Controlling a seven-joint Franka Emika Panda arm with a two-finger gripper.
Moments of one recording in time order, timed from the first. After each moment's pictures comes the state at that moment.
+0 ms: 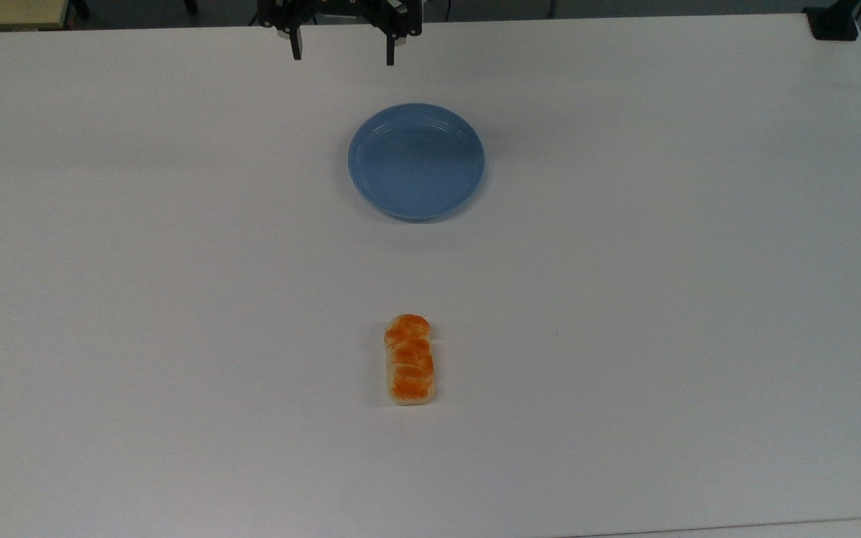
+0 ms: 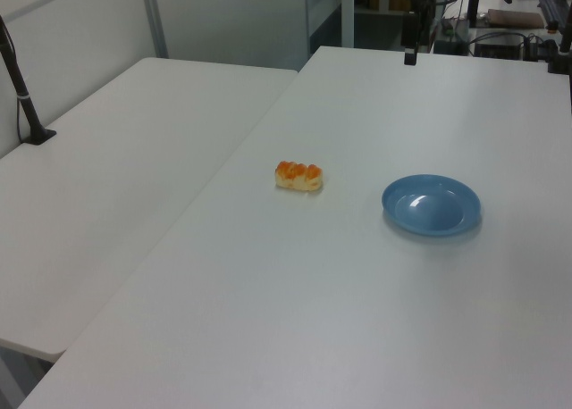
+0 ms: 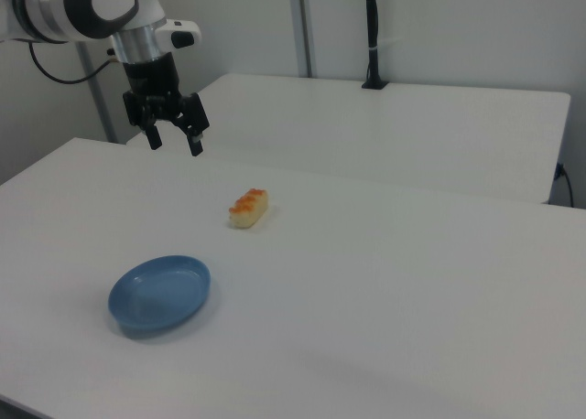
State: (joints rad) arm 0.17 0.04 -0.14 -1.59 -0.05 1.65 0.05
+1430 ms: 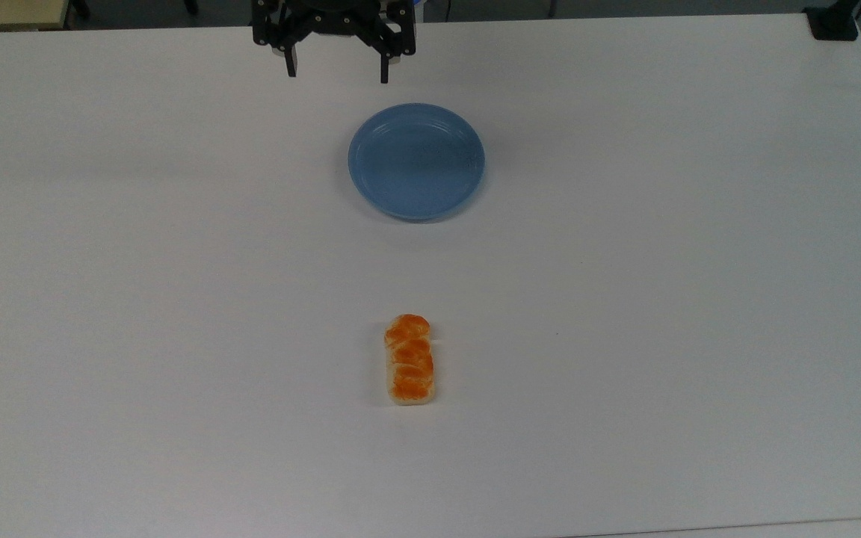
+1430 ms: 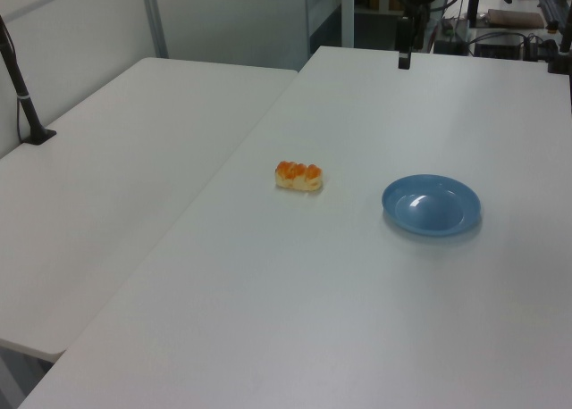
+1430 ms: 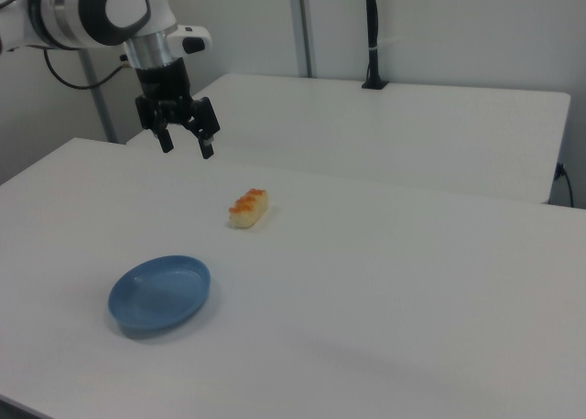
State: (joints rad) arm 0.16 0.09 -0.14 -1.57 -0.06 1.68 0.05
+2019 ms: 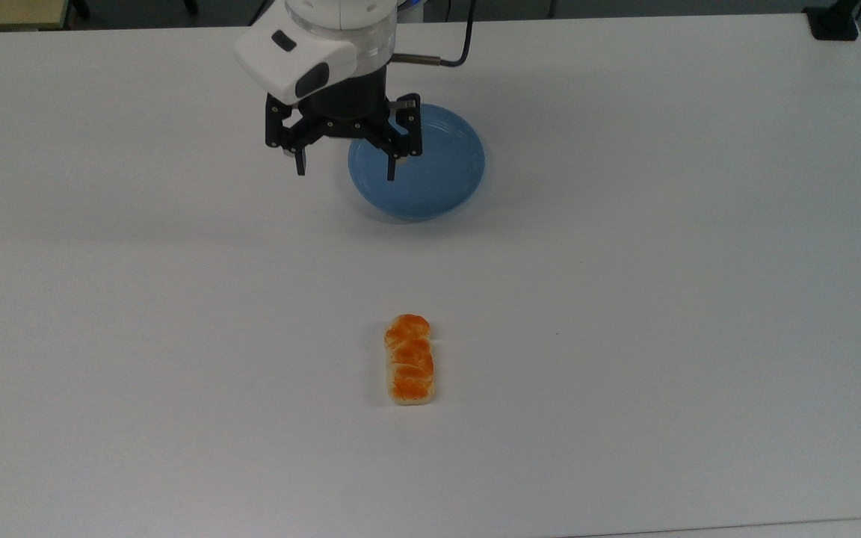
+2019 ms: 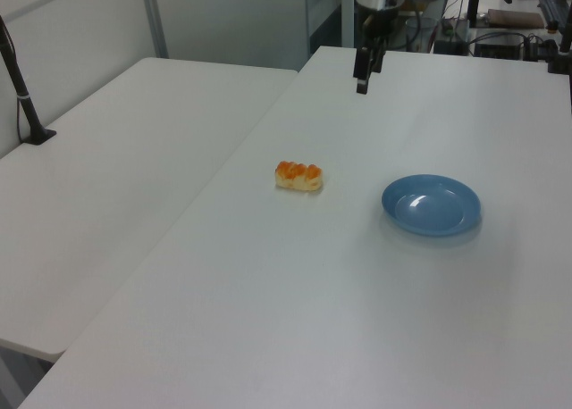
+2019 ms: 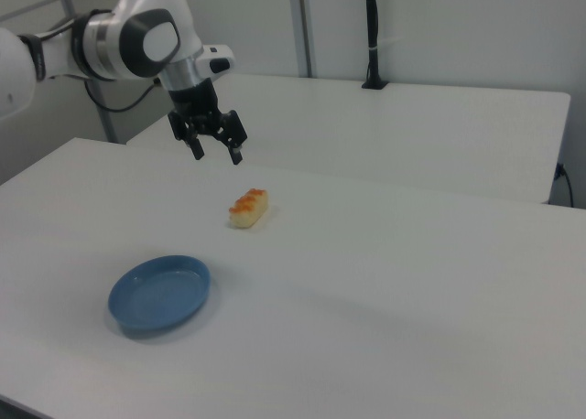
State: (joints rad) arm 0.16 0.26 -0.14 -1.50 -0.06 1.89 0.05
